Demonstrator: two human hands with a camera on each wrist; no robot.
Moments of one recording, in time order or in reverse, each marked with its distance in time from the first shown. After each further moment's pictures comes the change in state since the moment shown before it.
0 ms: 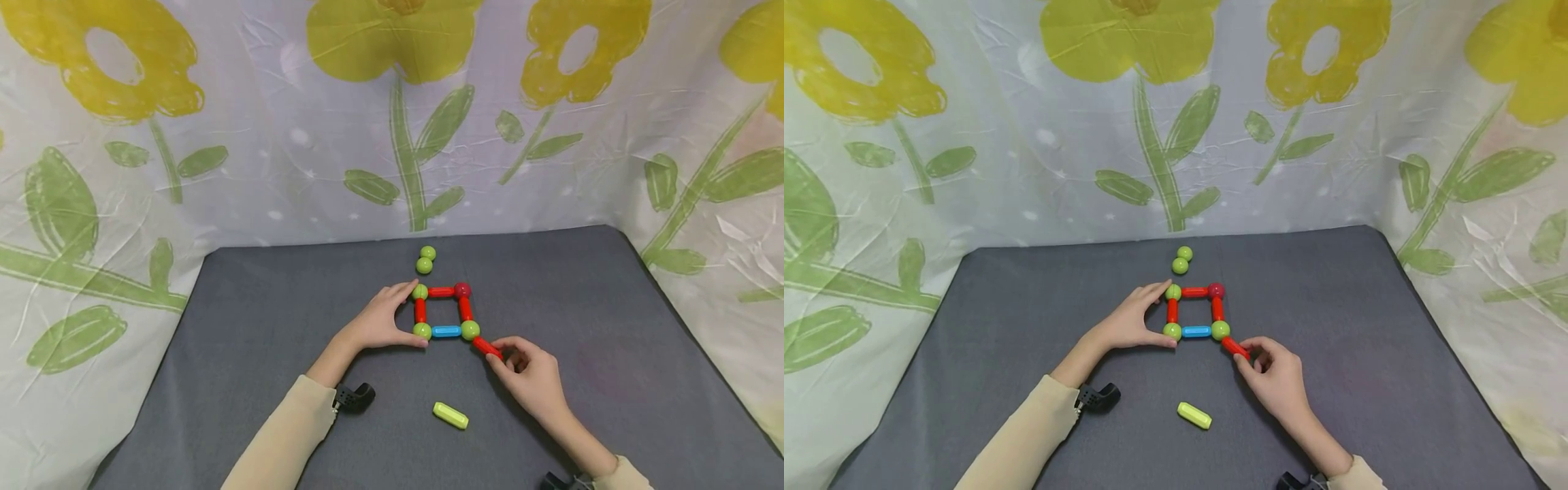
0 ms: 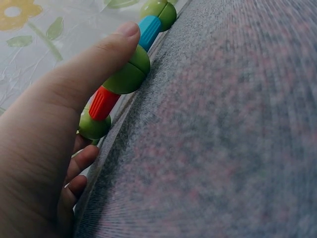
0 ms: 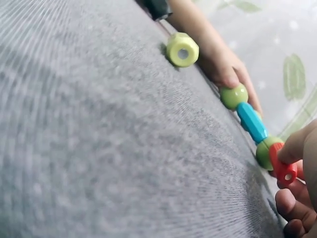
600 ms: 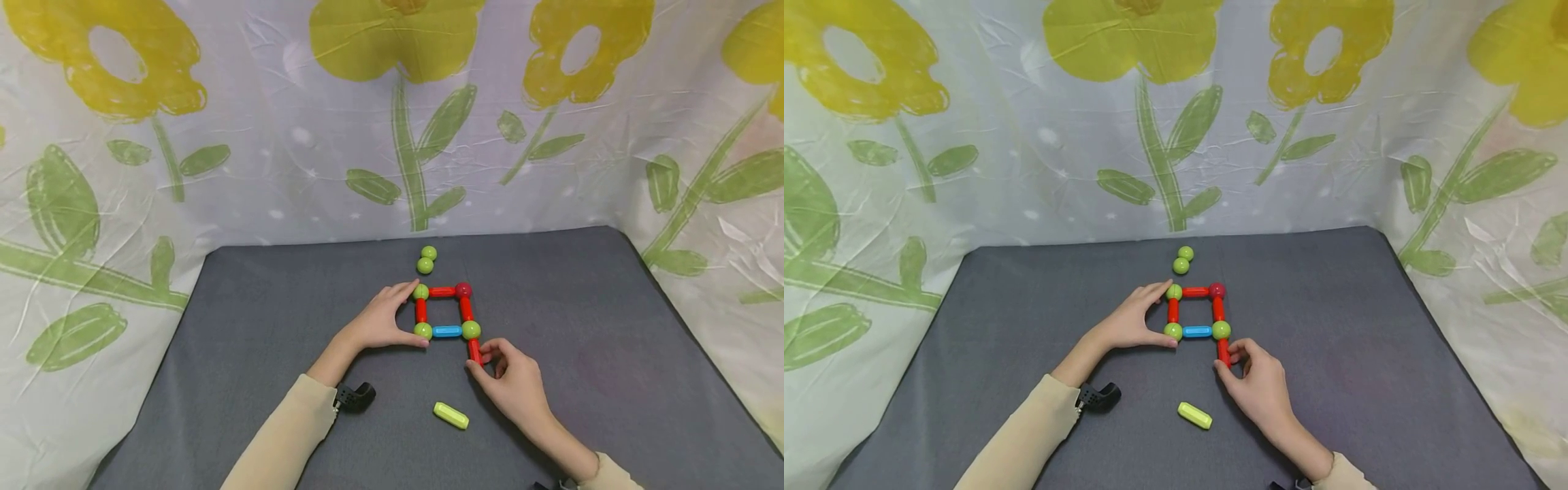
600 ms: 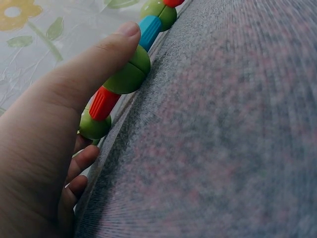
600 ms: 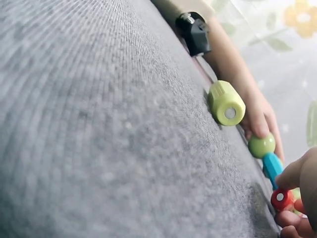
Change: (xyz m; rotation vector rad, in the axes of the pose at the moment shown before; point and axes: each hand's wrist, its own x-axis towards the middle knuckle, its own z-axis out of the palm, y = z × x) left_hand 0.000 0.000 0.001 0.012 -0.001 -0.014; right_hand -0.006 -0.023 0.021 -0.093 -0.019 0.006
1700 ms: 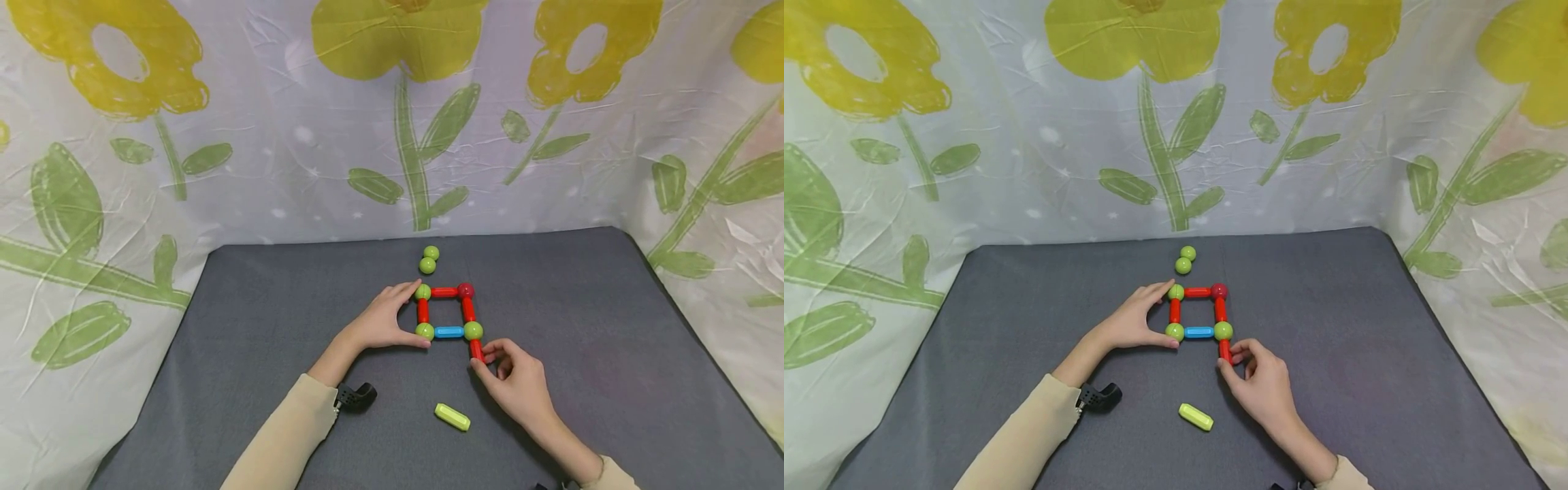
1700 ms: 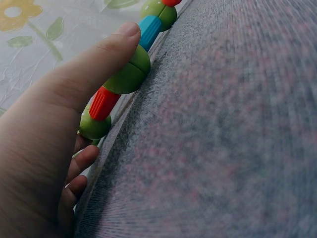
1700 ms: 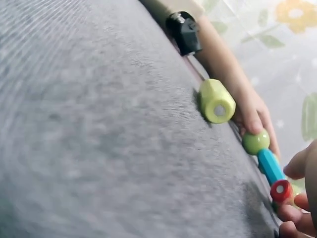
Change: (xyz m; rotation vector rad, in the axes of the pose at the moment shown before) left_hand -0.001 0.002 -0.001 -0.001 0.001 0.003; right_hand 0.002 0.002 -0.004 0.053 0.005 -0.011
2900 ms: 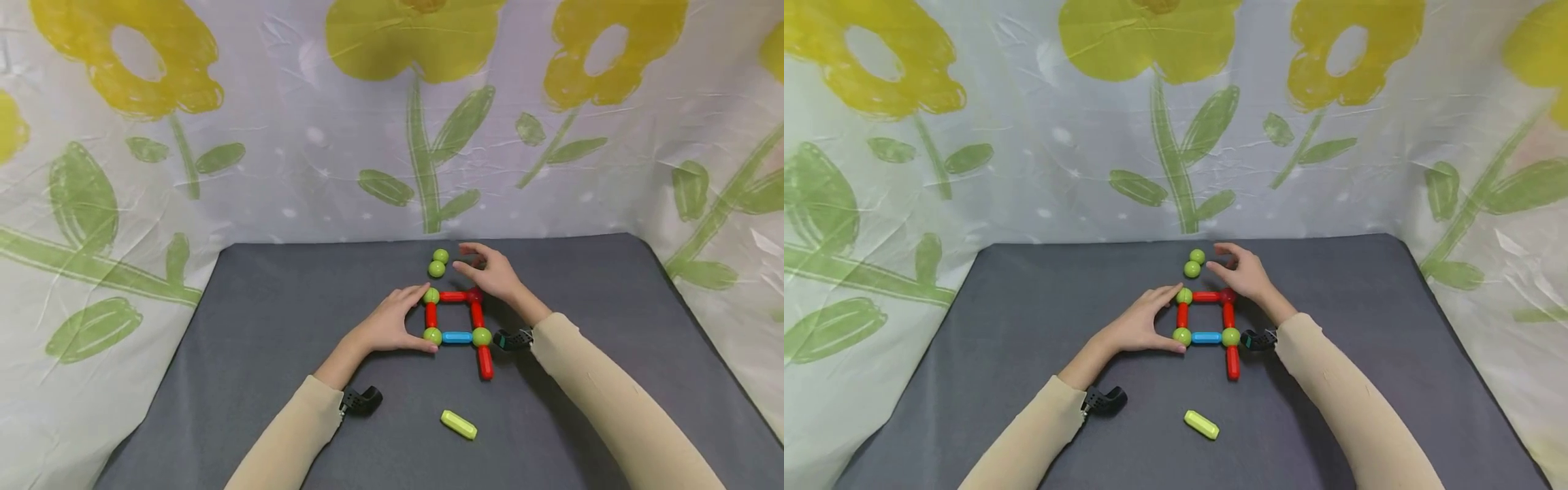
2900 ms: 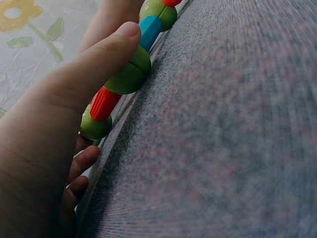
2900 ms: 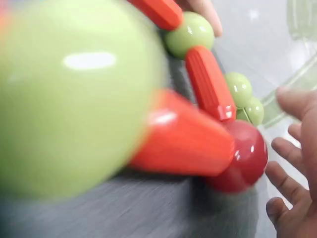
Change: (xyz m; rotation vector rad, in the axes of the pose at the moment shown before) left_hand -0.001 -0.003 0.000 0.000 -0.009 -0.002; right_hand 0.202 0.028 0.033 0.050 -0.394 -0.006
